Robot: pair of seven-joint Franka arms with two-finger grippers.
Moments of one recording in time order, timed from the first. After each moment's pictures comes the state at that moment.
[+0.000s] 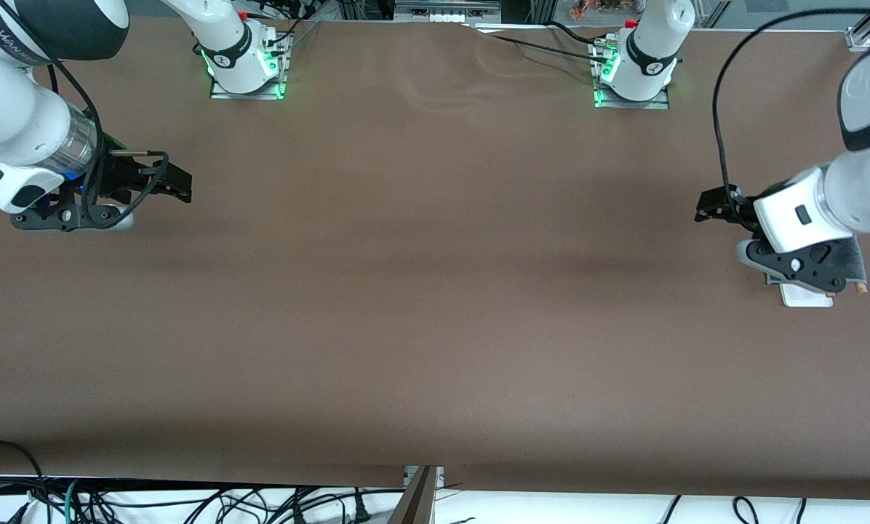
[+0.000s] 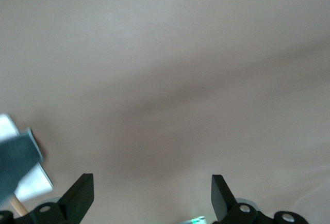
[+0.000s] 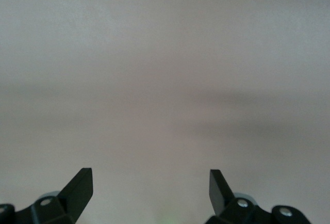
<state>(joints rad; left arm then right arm) -0.18 0.30 0.08 -1.30 -0.08 1.38 0.13 0.13 0.15 0.07 -1.50 0.01 1.54 0.16</state>
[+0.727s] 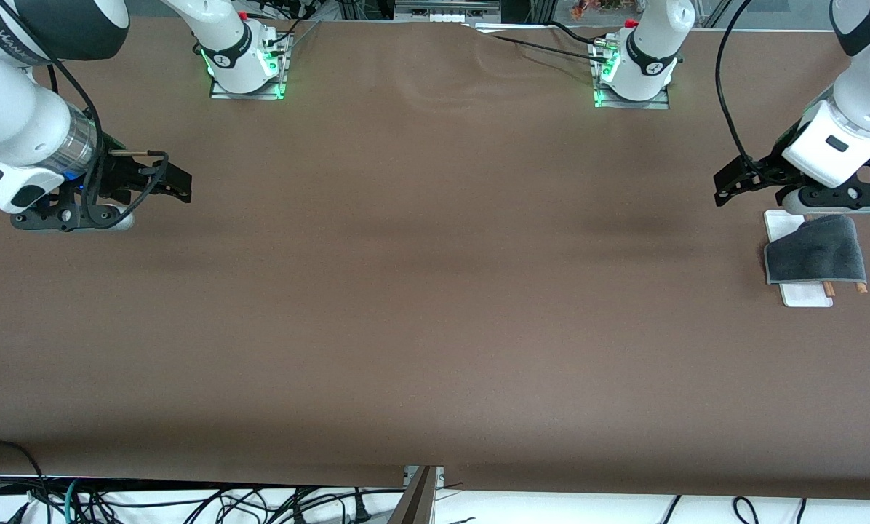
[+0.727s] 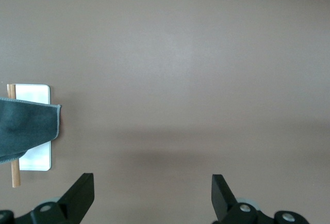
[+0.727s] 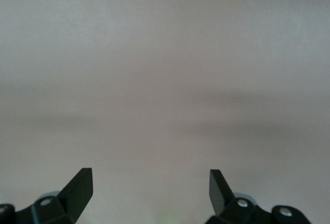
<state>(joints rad) -0.07 -0.04 0.00 -1.77 0.01 1.75 -0.13 0.13 0.15 0.07 -1.50 0.01 1.54 0.16</state>
